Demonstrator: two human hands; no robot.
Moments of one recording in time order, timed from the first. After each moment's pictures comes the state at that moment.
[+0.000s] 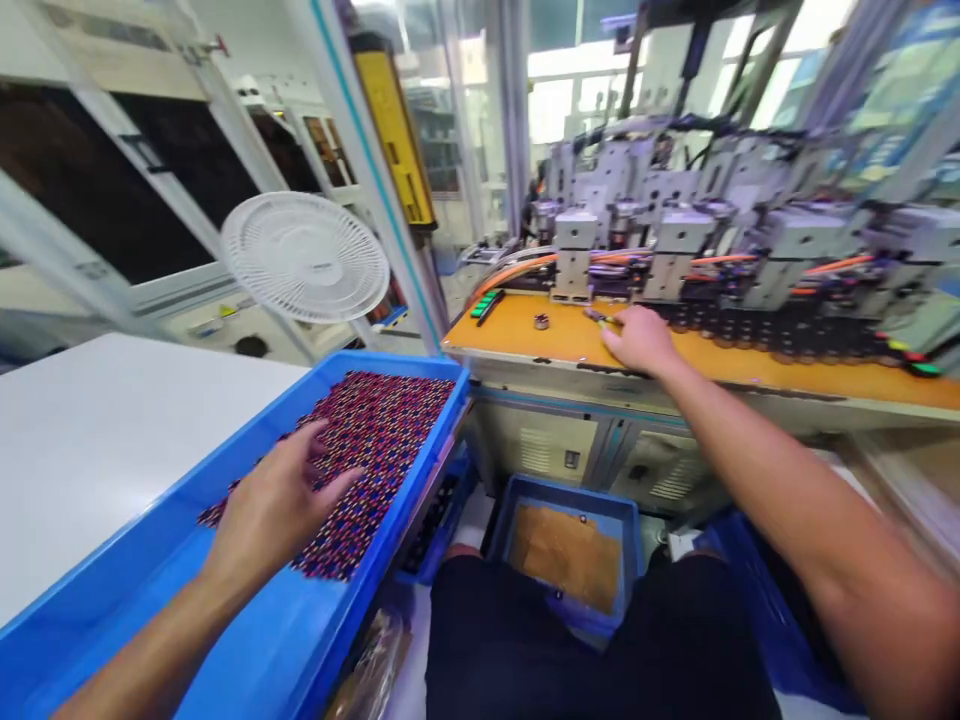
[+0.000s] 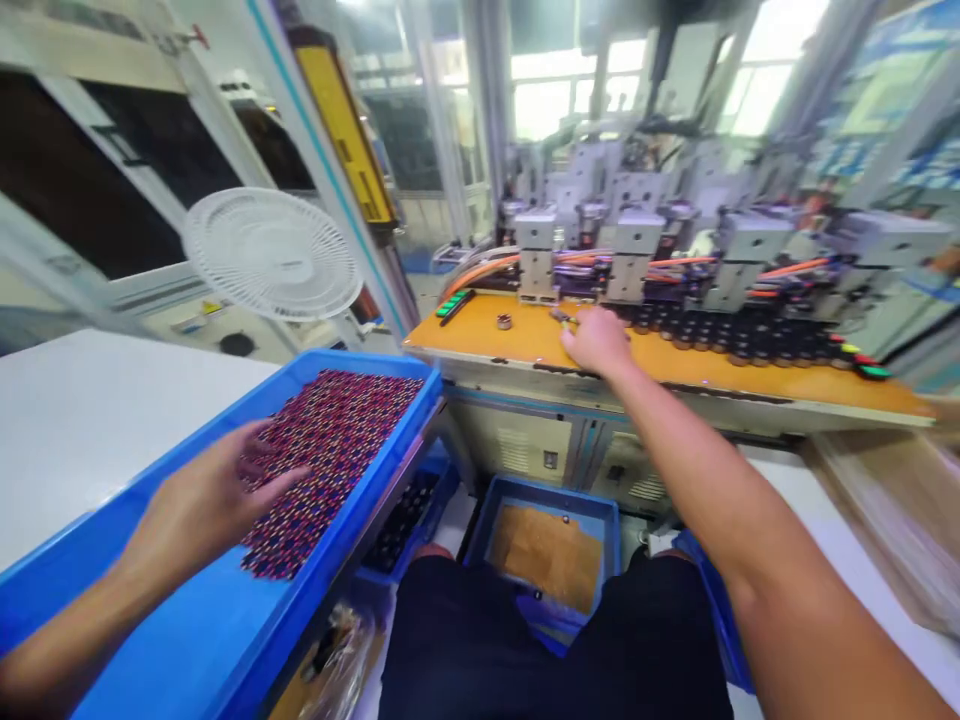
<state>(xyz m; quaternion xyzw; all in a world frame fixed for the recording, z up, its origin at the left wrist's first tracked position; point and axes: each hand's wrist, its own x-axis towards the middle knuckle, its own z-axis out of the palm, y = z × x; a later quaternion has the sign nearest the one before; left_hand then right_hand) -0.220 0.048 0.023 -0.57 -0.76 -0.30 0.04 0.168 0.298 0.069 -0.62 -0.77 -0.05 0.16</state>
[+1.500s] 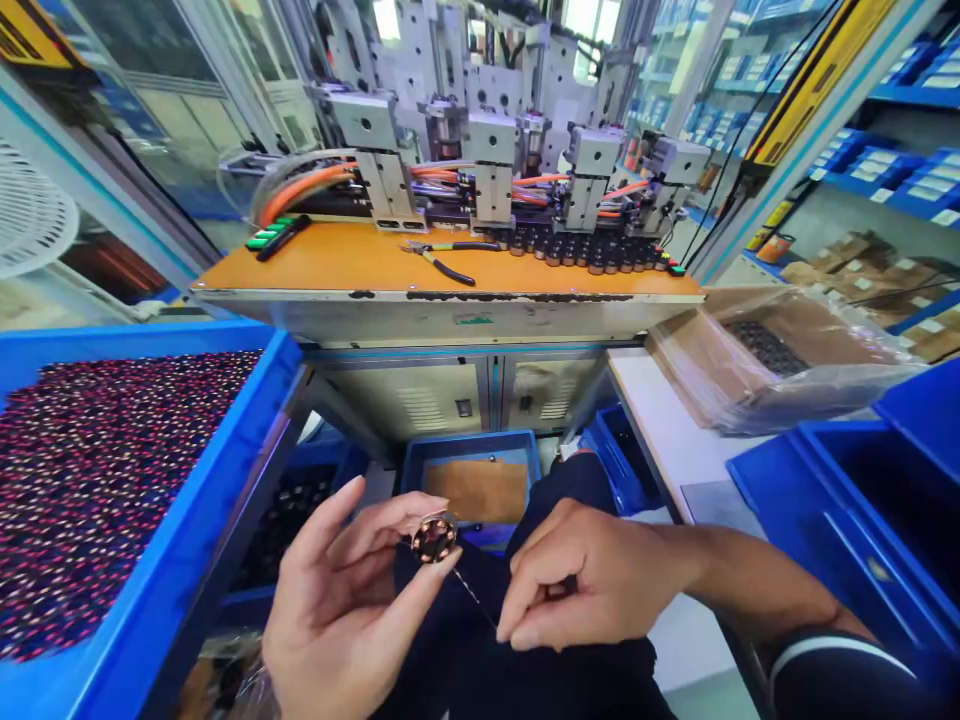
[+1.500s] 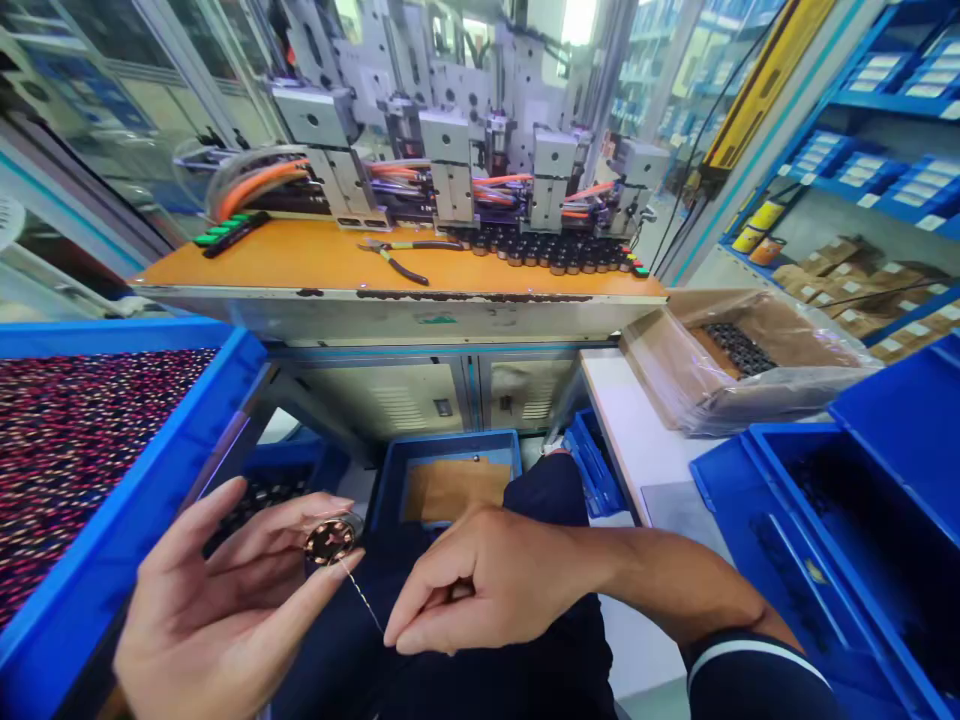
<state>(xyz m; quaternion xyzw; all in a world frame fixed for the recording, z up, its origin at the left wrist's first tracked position) 0.034 -0.031 -0.006 -0.59 -0.39 -0.64 -0.31 0.248 -0.004 0.031 -0.18 -0.77 0.55 0.26</state>
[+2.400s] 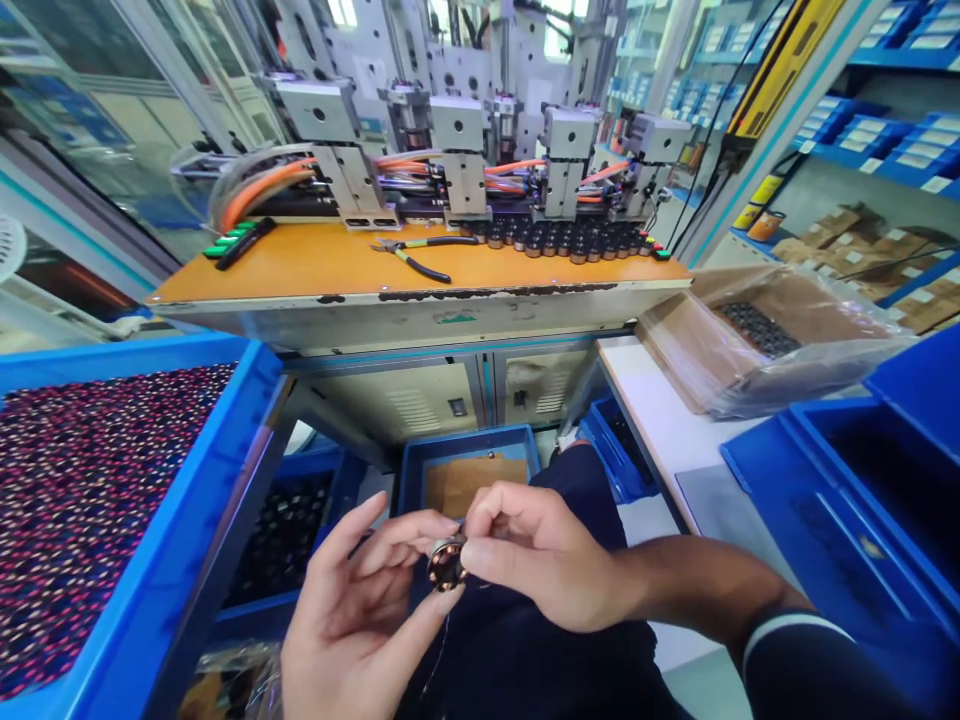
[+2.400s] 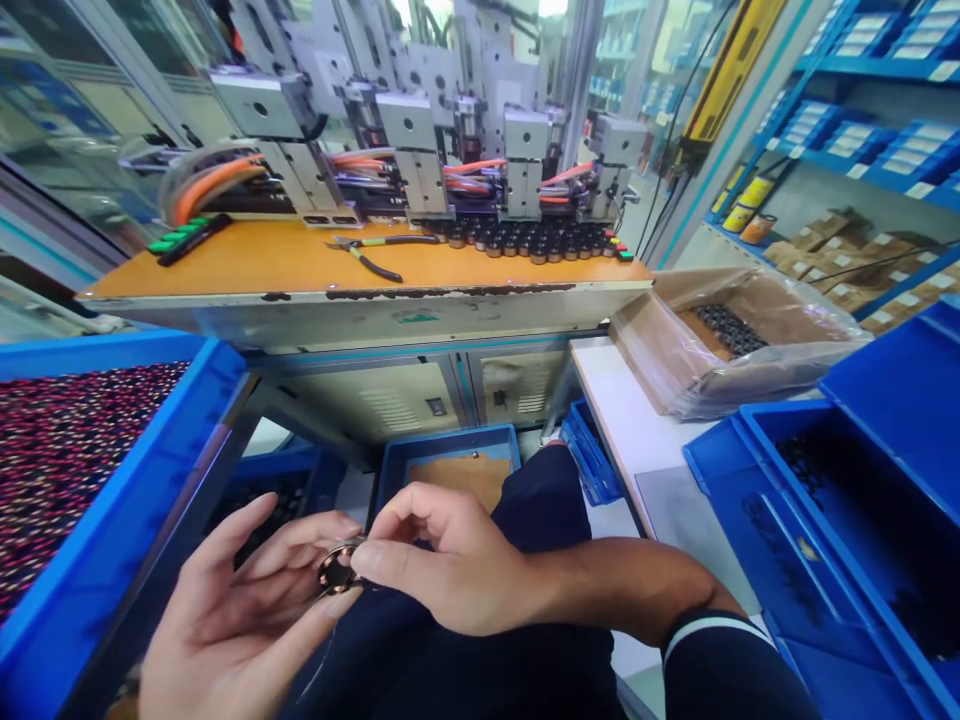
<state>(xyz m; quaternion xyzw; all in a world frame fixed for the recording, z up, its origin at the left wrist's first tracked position) 0.045 -0.042 -0.006 -0.47 -0.42 -0.61 -0.48 0.211 -0.016 0.014 -0.33 -0.46 0.70 0.42</state>
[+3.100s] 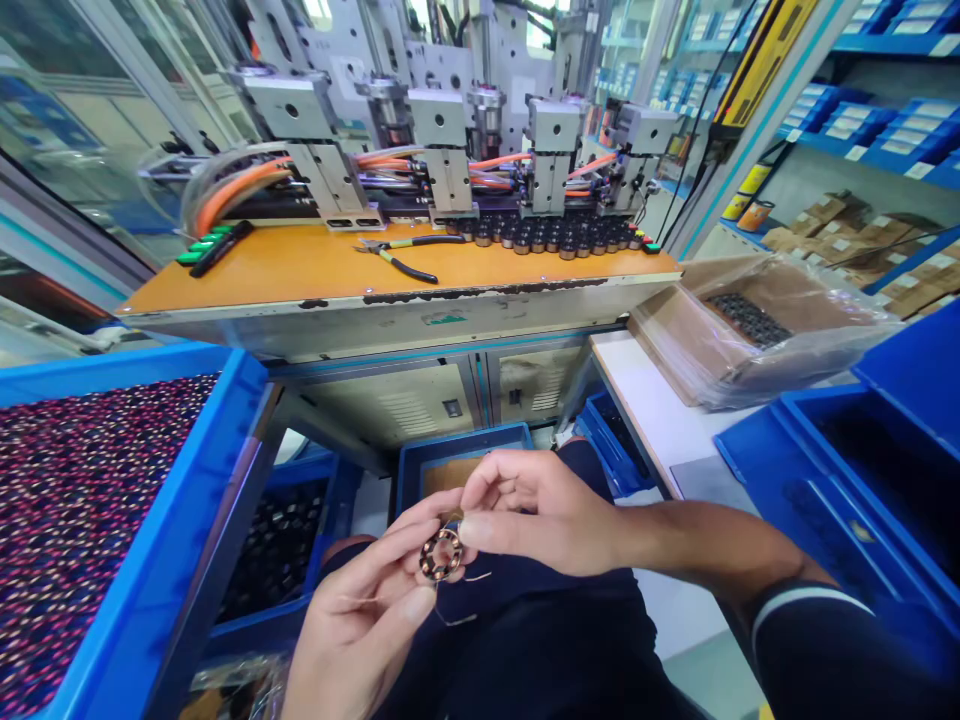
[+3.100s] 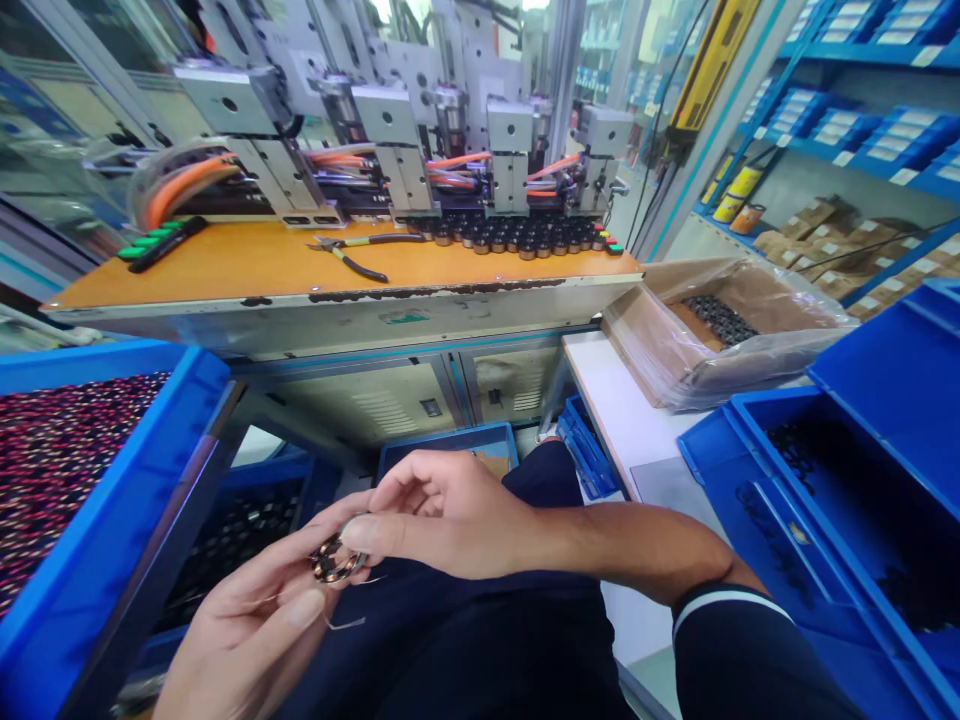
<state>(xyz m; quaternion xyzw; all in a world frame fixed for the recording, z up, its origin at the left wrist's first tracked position) 0.032 -0.027 -0.019 -0.45 -0.36 -0.54 -0.61 0.231 0.004 0.032 -0.36 -0.51 0.70 0.36</state>
